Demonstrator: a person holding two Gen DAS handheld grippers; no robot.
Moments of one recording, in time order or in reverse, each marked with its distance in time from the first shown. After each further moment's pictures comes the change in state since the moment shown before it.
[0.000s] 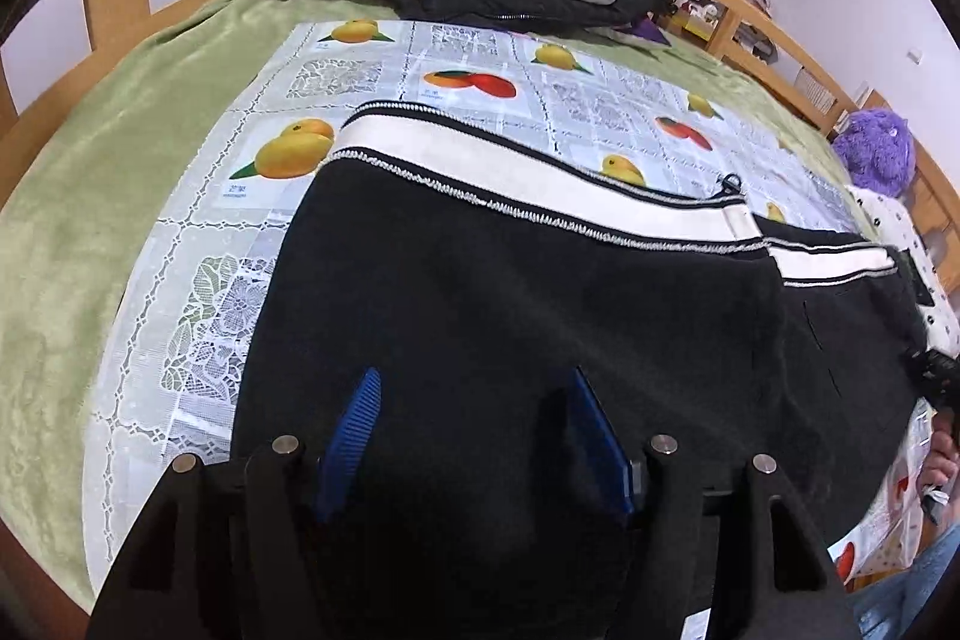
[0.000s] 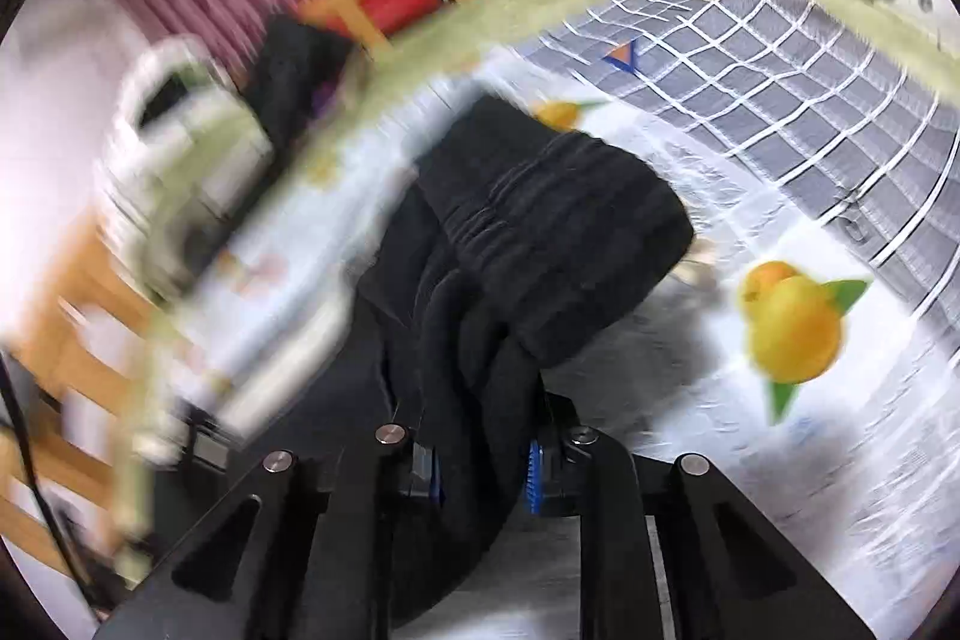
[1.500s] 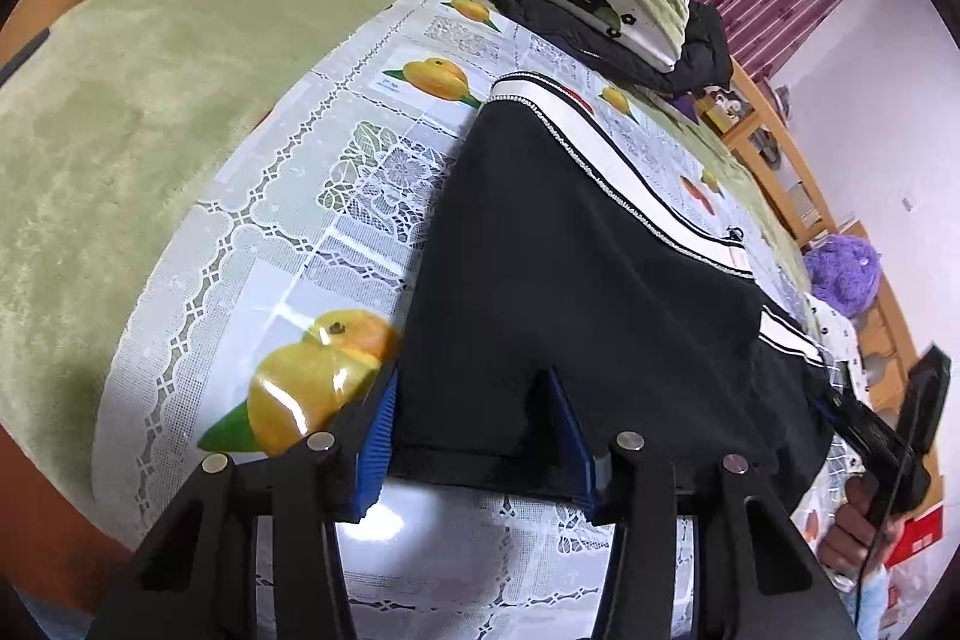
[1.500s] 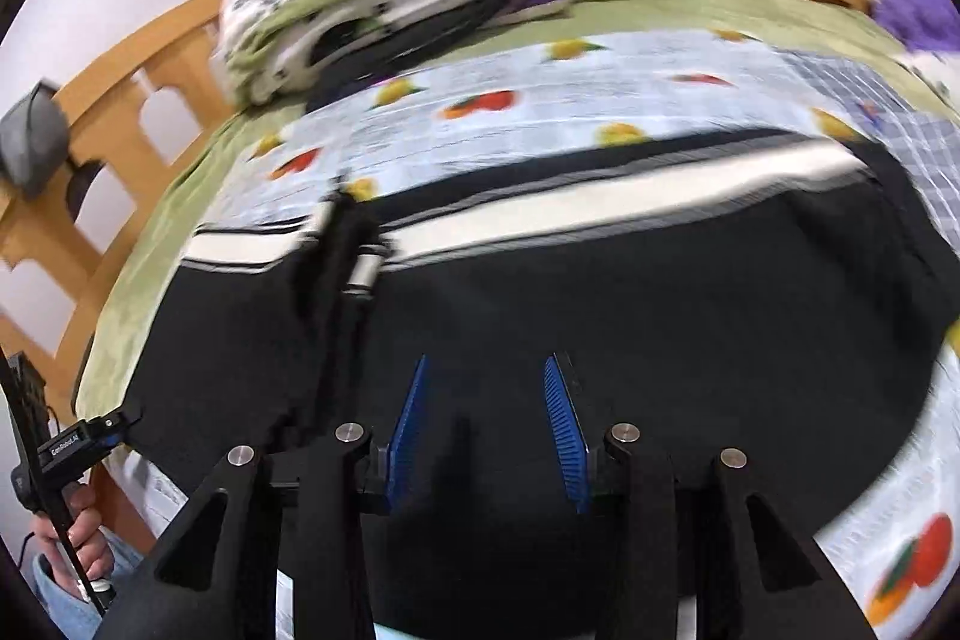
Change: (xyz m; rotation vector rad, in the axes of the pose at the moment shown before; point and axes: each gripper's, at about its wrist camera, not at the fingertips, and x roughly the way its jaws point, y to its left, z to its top) left arm -0.032 0.088 -0.063 -0.320 -0.036 -0.183; right arm -0.008 0.242 -0.109 -0.471 -0.018 0.161
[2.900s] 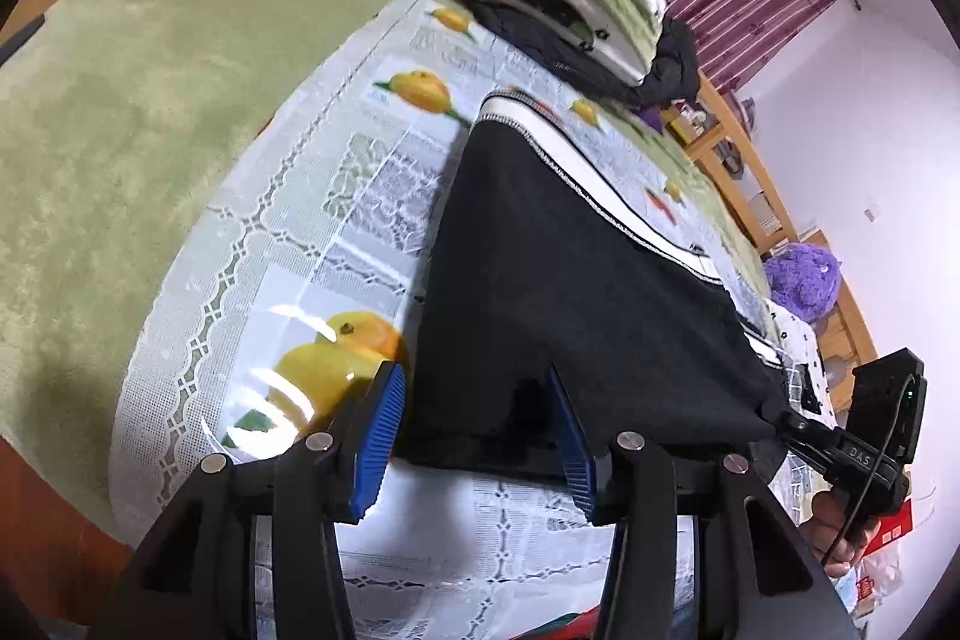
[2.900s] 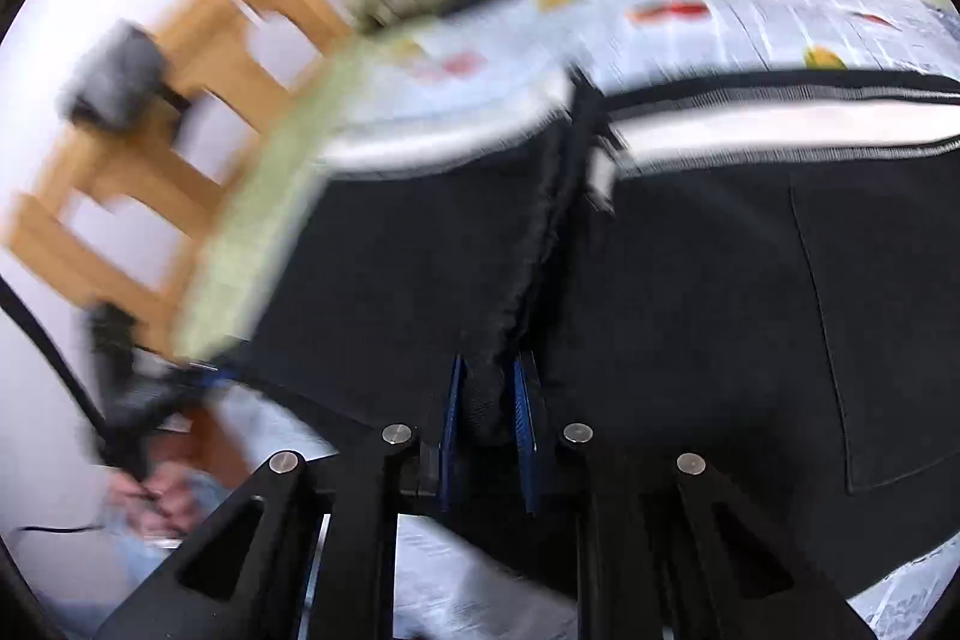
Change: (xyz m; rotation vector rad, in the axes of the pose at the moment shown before) left arm -0.018 0.015 0.003 -0.010 -0.016 -0.115; right arm -0.002 0.044 -0.020 0.007 0.151 0.351
